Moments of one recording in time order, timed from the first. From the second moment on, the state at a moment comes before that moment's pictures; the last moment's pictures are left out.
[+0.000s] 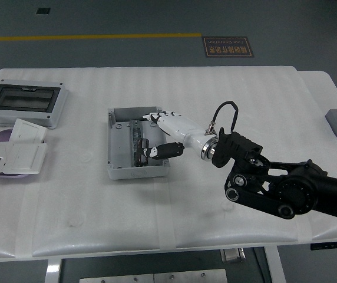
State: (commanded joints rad) left arm 0.02 0.22 -0.43 -0.21 0.39 0.01 0.13; right arm 0.85 -0.31 0.22 1.29 -1.52 -0.28 -0.19
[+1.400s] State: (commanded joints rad) left arm 0.01 0.22 -0.42 -0.21 0.40 0.02 0.12; right arm 0.93 -0.49 0.05 1.06 -1.76 -0.17 -0.15
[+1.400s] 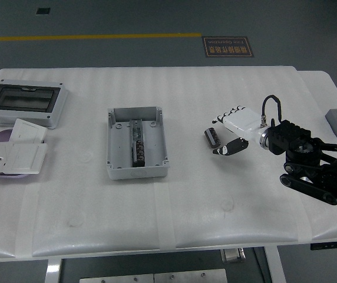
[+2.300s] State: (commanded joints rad) left arm -0.01 0.23 -0.41 -0.22 0.40 0.02 0.12; right arm 0.92 -0.44 0.17 1.01 -1.92 -0.04 -0.08
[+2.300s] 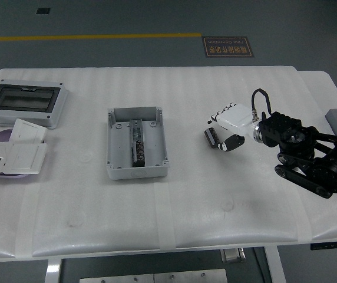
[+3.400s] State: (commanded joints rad) left arm -0.02 0.23 -0.42 -0.22 0.41 0.02 0.12; right arm 0.89 -0.42 0.19 0.99 -1.88 -0.03 -0.07
